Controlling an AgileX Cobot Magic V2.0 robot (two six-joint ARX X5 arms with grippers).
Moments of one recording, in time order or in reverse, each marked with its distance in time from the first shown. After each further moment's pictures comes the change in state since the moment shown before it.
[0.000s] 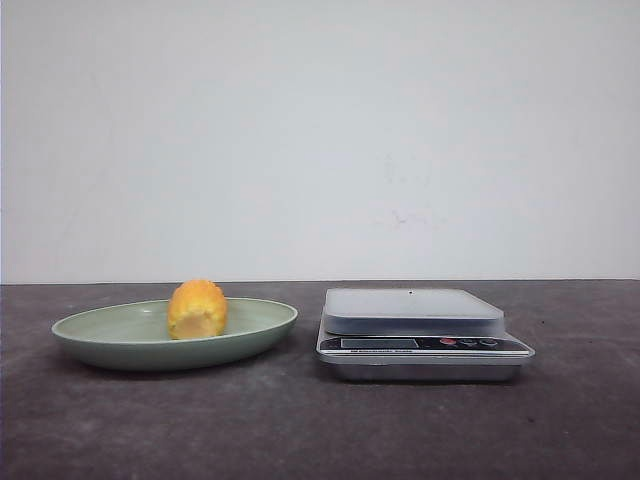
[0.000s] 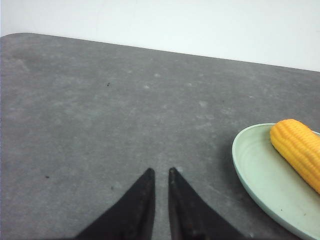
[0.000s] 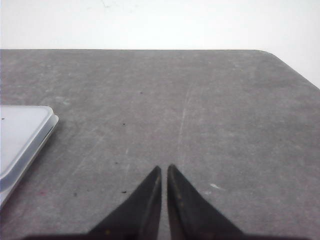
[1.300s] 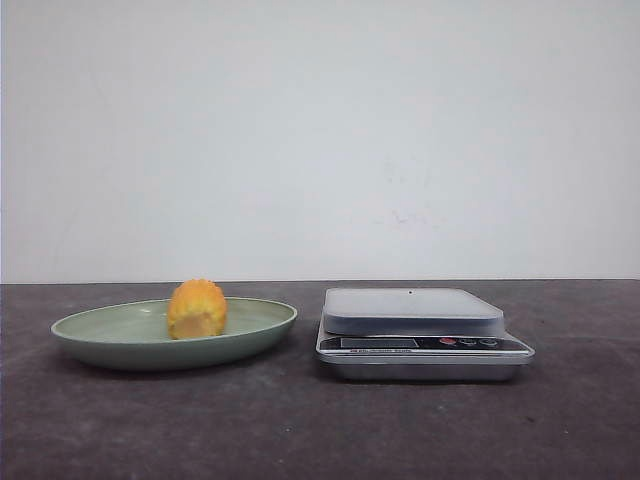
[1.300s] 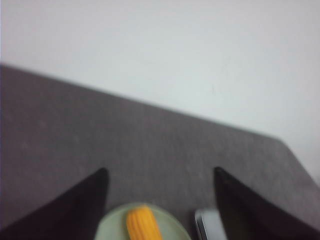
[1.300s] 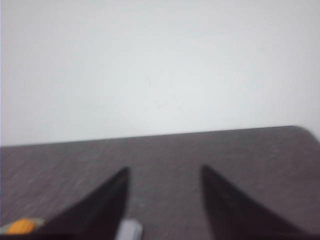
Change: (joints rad) left arm -0.045 0.854 0.962 -0.206 0.315 -0.259; right arm 0.000 0.436 0.858 -0.322 -0.179 0.119
